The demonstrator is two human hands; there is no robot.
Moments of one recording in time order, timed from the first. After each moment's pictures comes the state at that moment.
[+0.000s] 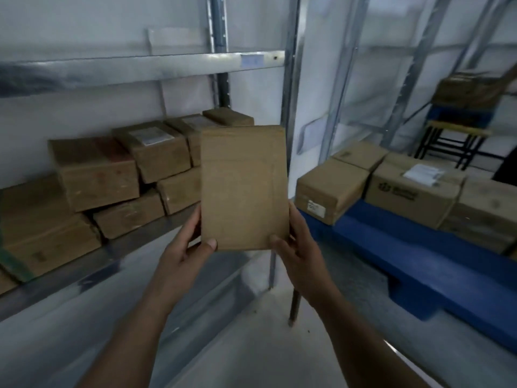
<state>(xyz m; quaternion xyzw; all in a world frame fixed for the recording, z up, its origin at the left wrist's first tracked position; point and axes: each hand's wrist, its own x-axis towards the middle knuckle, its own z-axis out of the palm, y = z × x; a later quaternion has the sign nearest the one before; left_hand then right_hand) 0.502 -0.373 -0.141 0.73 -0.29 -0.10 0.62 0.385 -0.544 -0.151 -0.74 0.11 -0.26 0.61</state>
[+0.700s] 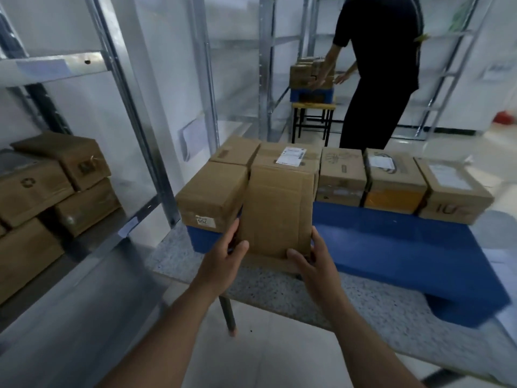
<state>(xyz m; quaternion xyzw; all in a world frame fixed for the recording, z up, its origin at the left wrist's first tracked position) 0.427 -0.613 -0.169 0.71 -0.49 -0.28 0.42 0.252 -0.680 -0.200 -0.63 0.42 -0.39 0.52</state>
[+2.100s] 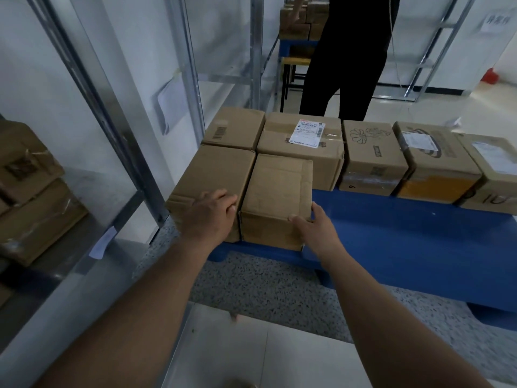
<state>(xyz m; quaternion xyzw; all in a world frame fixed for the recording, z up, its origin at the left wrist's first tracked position) 0.568 -0.756 -0.191 0.77 -0.62 -0.03 0.13 0.363 -0.811 -0.221 -0.59 0.59 -0.28 0.48</state>
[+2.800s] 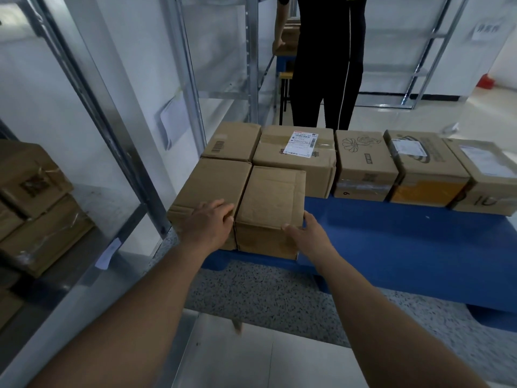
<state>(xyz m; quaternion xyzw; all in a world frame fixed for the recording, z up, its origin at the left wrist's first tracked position) 0.568 -0.756 -0.186 0.78 -0.62 -0.07 0.10 0.362 -0.805 -0.211 -0.59 0.58 -0.25 0.50</state>
